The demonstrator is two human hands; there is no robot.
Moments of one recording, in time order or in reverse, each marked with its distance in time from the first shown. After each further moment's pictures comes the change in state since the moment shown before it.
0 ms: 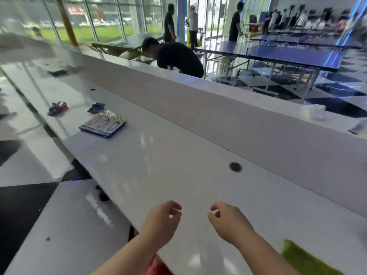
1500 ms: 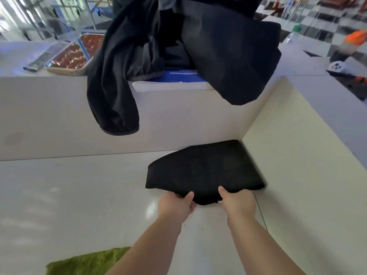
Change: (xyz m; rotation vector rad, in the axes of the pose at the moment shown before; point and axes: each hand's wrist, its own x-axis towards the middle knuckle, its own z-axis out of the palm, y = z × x) left_hand -0.068 0.358 0.575 -0.165 -0.708 -0.239; right_hand -0.134 0.572 -0.170 0.845 1.012 1.183
